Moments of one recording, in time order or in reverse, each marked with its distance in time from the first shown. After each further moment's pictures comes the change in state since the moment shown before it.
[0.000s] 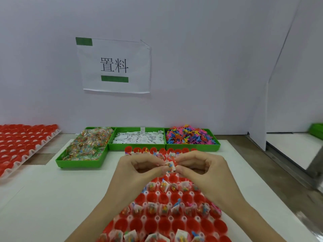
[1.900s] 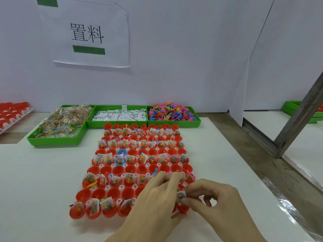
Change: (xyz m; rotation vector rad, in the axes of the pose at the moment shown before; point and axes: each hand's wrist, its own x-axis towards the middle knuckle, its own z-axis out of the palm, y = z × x) left_hand -0.086 -0.012 0.100 0.986 -0.411 0.200; right_hand -0.118 0.029 -0.034 -0.260 -0.049 0.227
